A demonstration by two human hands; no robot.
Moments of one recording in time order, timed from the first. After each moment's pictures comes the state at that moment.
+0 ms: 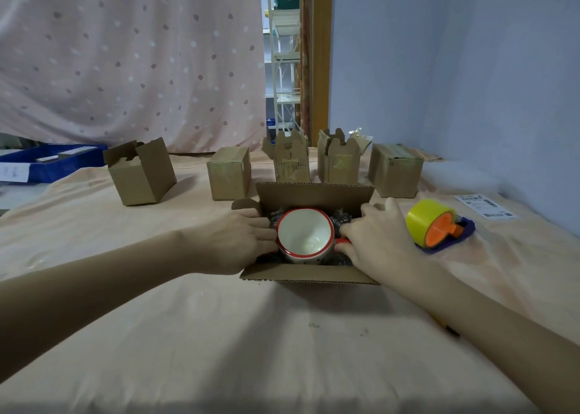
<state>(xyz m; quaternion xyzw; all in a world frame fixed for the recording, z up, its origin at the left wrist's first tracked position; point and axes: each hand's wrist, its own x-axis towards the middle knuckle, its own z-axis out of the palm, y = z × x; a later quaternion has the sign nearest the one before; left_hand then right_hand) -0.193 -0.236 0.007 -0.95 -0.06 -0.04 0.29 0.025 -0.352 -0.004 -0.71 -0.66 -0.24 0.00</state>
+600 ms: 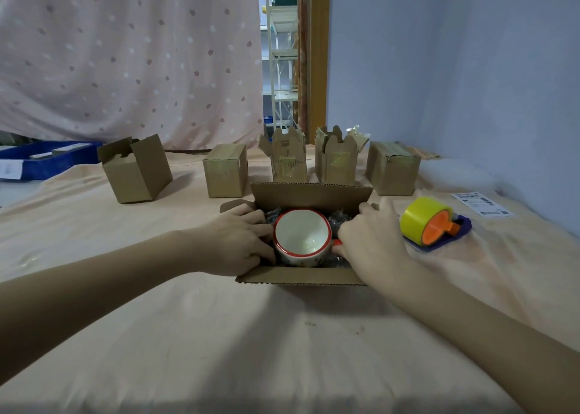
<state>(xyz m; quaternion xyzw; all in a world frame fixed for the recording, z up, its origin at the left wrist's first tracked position) -0.188 -0.231 -0.003 -0.96 -0.07 -0.09 0.25 0.014 -0.347 -0.005 -0.75 -0.60 -0.27 -0.06</state>
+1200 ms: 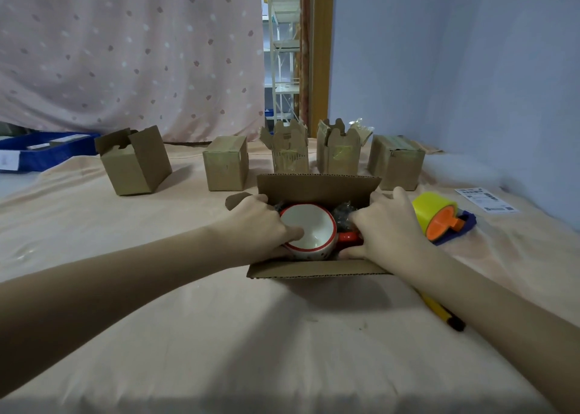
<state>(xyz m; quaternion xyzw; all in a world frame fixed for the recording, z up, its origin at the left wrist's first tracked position) -0.154 -0.253 0.007 -0.93 -0.17 -0.03 0.33 0.030 -0.353 0.010 -0.72 -0.65 -0.22 -0.05</state>
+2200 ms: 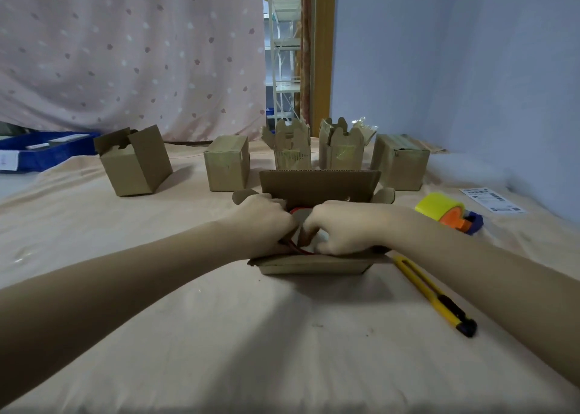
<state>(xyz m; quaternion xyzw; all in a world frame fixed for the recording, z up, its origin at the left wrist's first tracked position) -0.143 -0.229 0.001 -0.94 -0.17 -0.03 0.29 0.000 -0.316 0.038 -0.61 -0.79 0.05 -0.05</state>
